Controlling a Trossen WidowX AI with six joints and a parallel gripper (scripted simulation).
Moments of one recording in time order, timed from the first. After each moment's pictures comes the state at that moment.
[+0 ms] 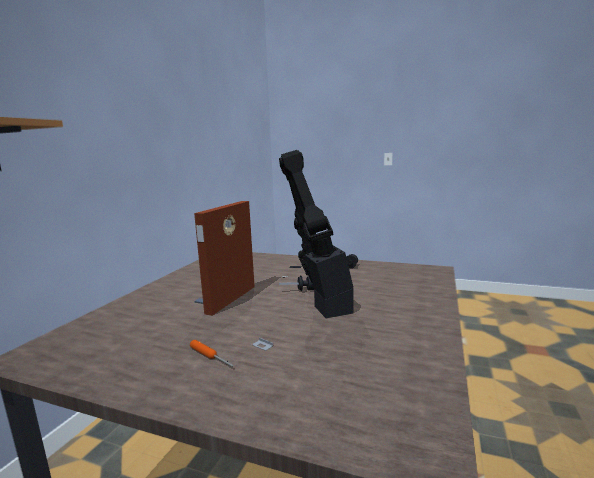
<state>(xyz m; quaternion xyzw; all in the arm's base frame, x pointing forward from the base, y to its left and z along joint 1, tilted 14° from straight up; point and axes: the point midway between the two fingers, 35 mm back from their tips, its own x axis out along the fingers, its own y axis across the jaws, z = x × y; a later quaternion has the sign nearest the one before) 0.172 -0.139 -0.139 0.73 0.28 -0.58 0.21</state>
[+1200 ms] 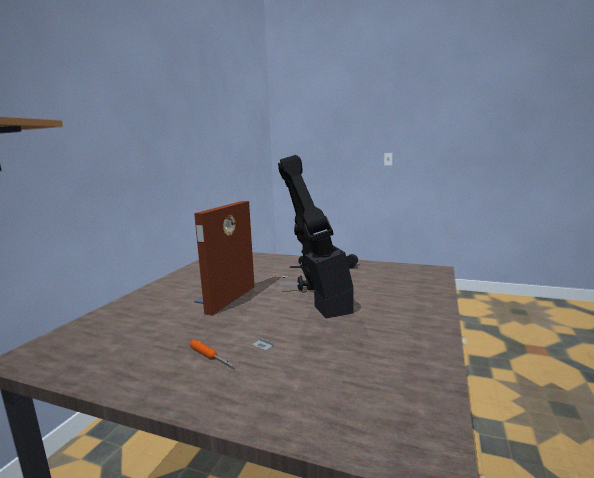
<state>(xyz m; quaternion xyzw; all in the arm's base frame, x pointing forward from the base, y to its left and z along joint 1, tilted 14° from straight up) 0.173 -0.132 -0.162 0.73 0.29 -0.58 0.21</state>
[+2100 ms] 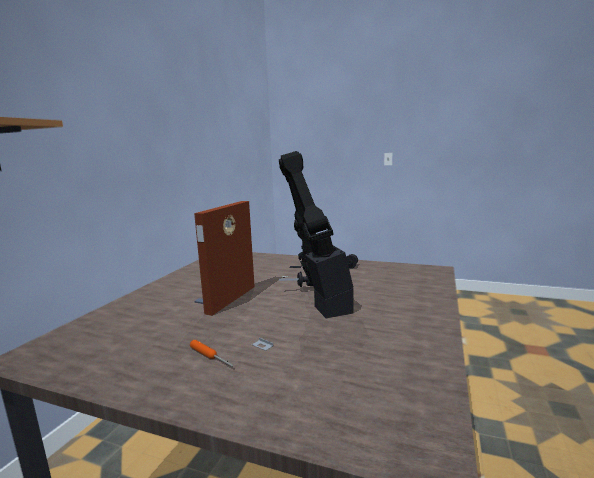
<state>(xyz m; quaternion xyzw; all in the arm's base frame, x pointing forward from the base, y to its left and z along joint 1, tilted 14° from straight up) 0.170 -0.135 -0.144 0.73 0.29 -0.58 0.21</state>
